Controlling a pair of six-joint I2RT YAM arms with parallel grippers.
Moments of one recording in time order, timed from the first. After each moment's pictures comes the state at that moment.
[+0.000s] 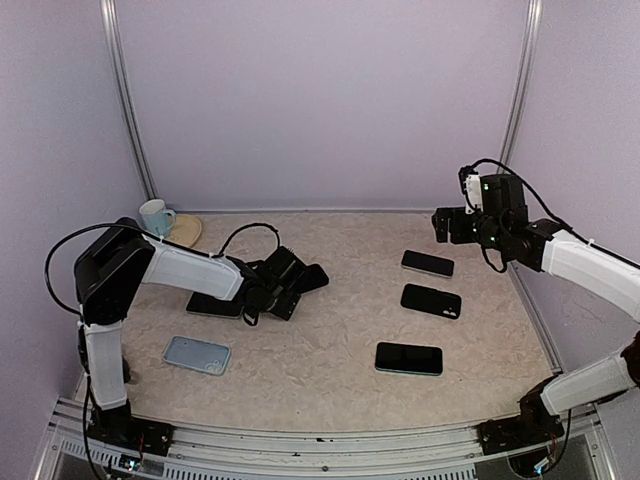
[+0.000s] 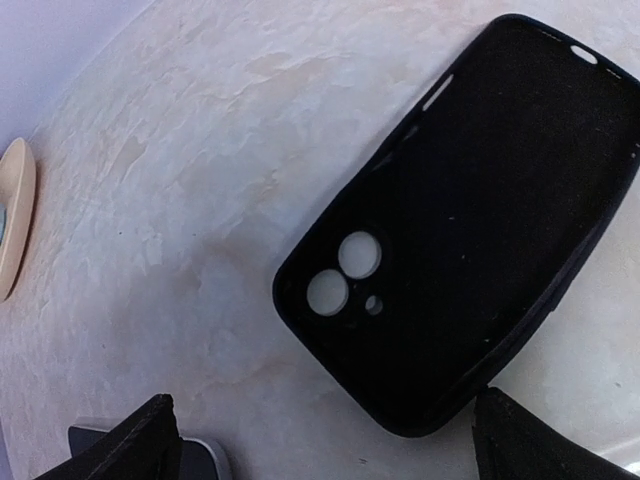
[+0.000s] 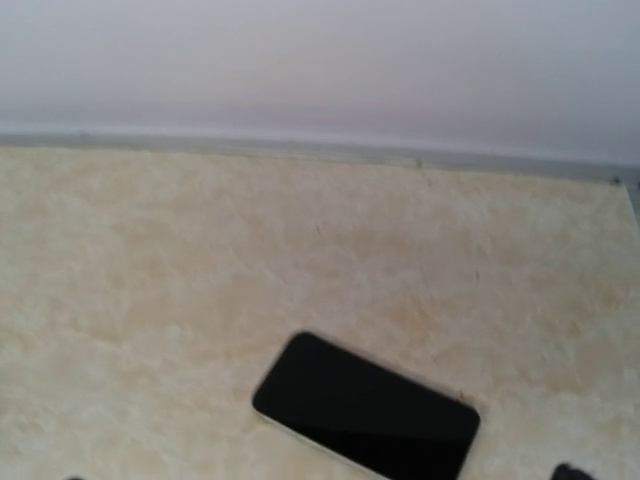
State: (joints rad) left arm -0.84 2.01 1.20 -0.22 -0.63 -0.20; right arm 0.42 1.26 1.00 -0.17 0.23 0.15
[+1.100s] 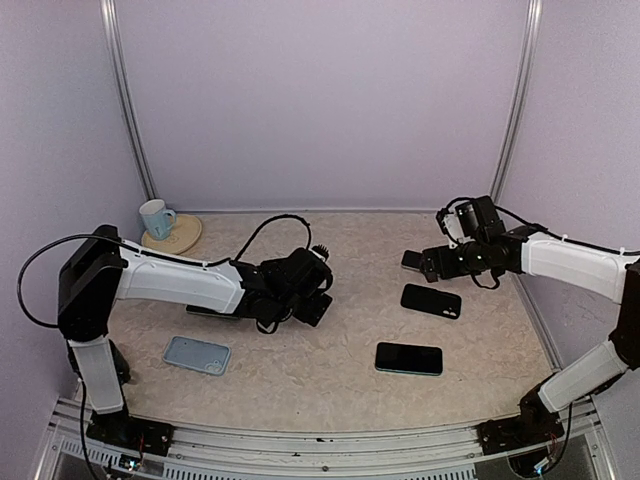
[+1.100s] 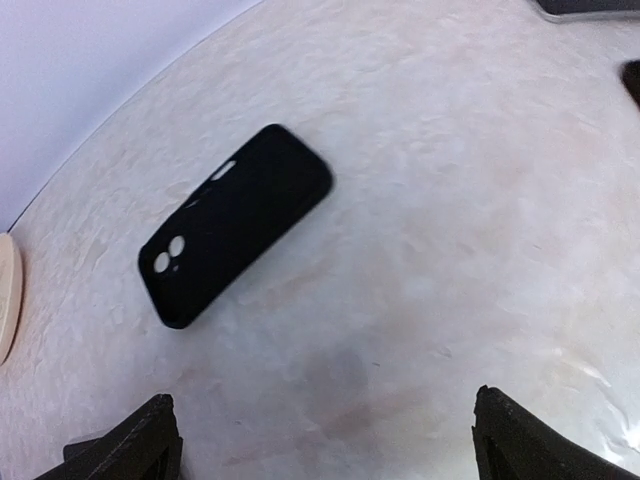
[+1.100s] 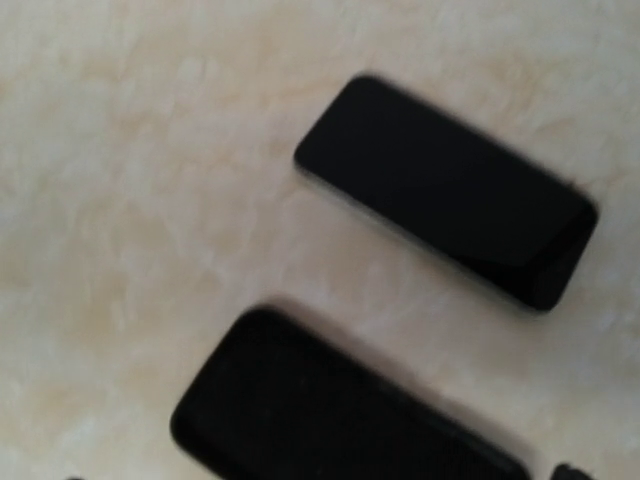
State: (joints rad) left arm -0.99 1.90 1.24 -0.22 -0.63 -0.18; right arm 0.43 1.40 0.98 -0.37 0.11 0.17
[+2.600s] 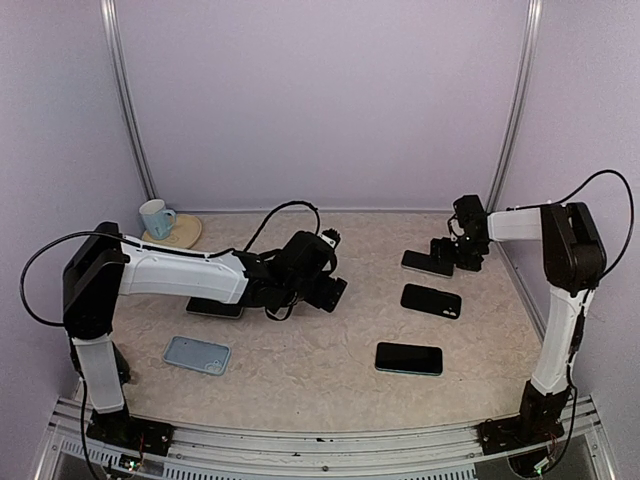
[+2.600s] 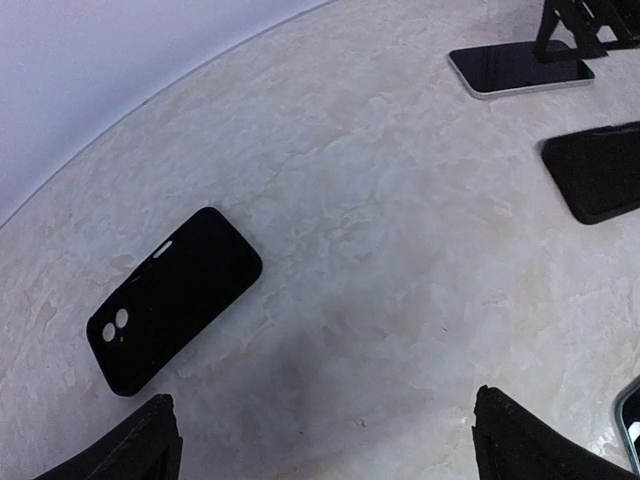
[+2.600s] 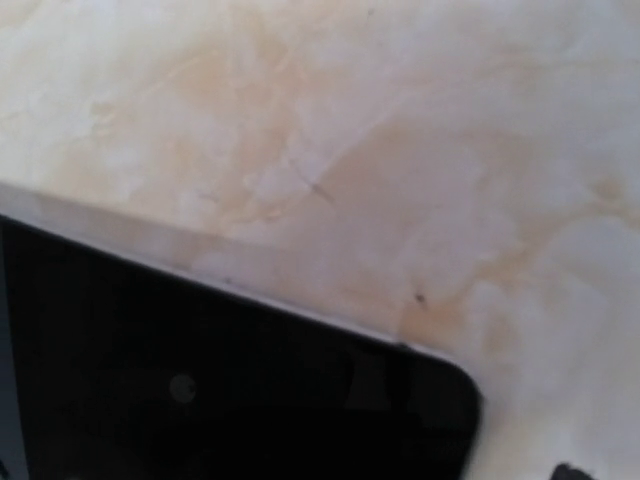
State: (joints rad) left arm -1.01 1.92 1.32 -0.12 -0.48 -0.15; right arm 0.14 2.00 1.35 -0.37 -0.01 0.27
